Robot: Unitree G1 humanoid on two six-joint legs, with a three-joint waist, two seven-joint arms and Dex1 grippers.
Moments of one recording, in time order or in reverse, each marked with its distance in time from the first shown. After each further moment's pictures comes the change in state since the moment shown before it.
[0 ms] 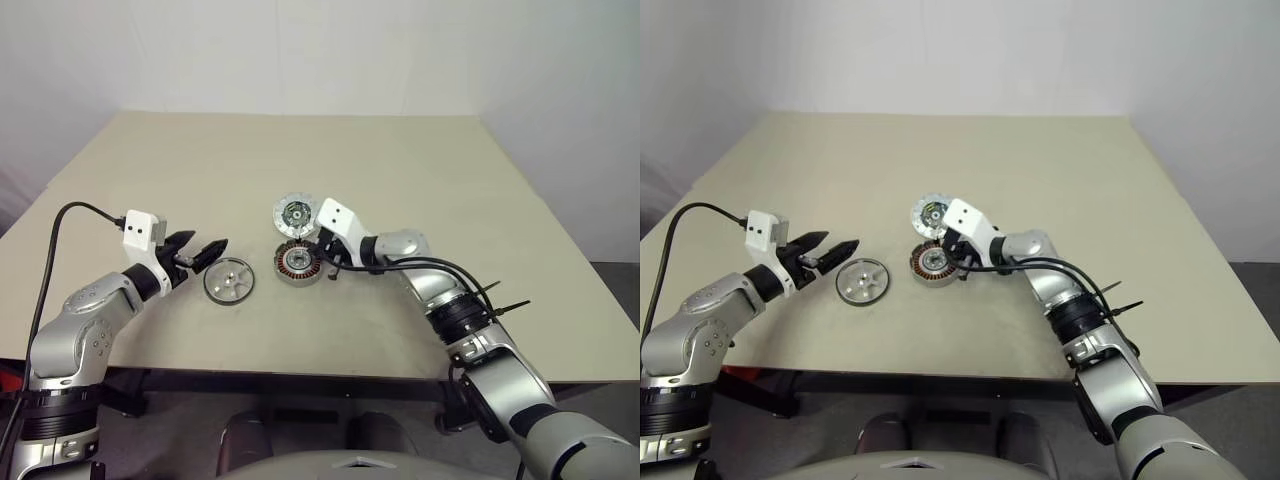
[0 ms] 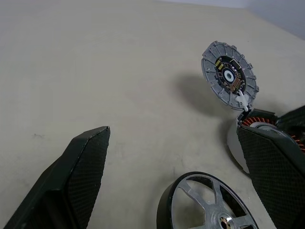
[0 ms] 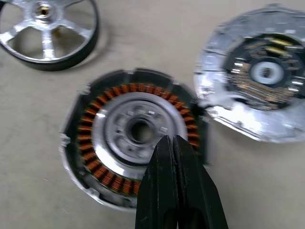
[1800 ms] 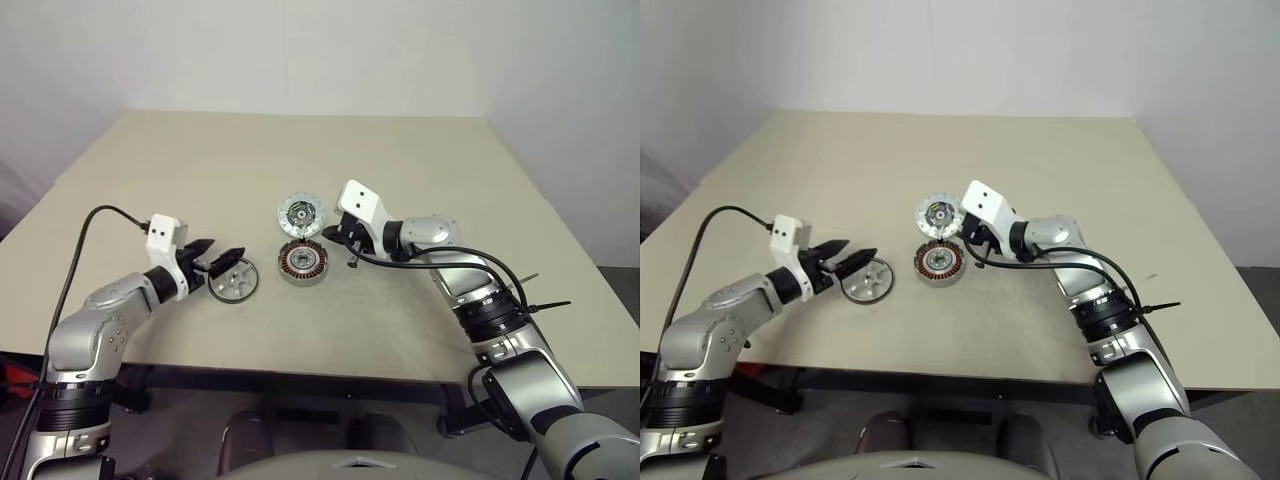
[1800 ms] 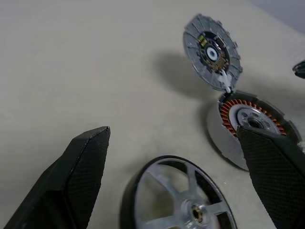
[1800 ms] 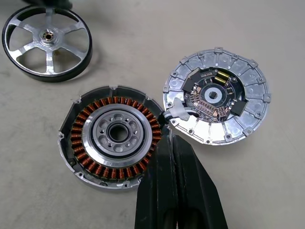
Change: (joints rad) left arm -0.044 -0.028 -0.088 0.007 -0.005 0.096 0.006; right arm 0.023 -0.104 -0.033 -0.181 0.049 0.041 0.048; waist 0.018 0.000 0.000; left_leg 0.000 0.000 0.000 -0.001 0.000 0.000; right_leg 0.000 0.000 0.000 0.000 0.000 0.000
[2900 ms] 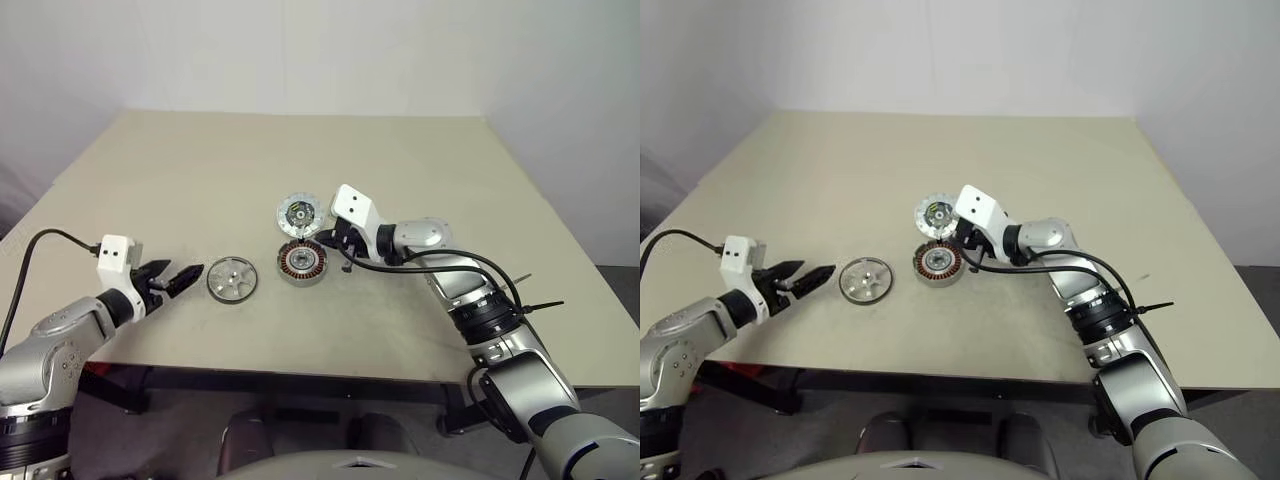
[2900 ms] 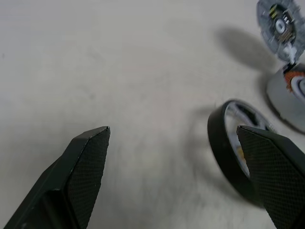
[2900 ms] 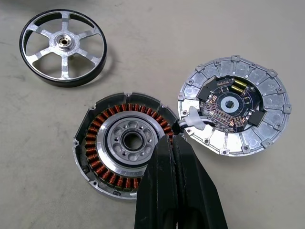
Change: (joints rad) left arm 0.184 0.087 0.177 -0.013 -0.020 0.019 -0.011; right arm 0.003 0.013 0.030 -0.004 0.017 -0.012 0.004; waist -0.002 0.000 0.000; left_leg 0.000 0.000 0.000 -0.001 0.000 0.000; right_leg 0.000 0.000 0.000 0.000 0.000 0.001
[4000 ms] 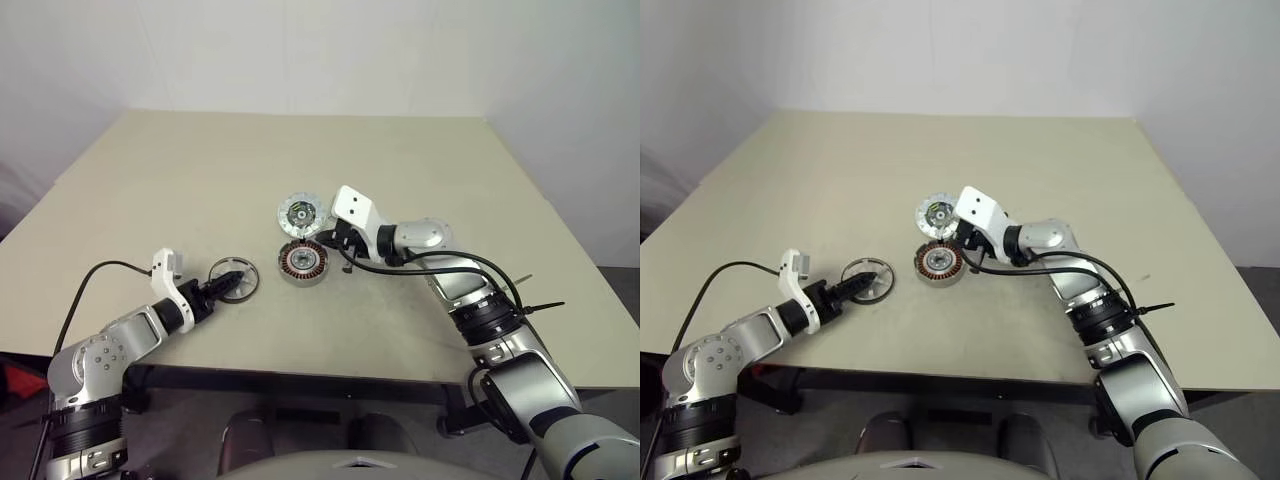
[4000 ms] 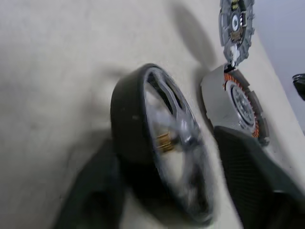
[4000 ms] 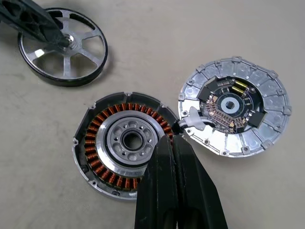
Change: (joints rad) left arm -0.091 -0.249 0.042 0.050 -0.253 0.313 0.147; right arm 0.005 -0.009 0.005 0.001 -0.004 -0.018 -0.005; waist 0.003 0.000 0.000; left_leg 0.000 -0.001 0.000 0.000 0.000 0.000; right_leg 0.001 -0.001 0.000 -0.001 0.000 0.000
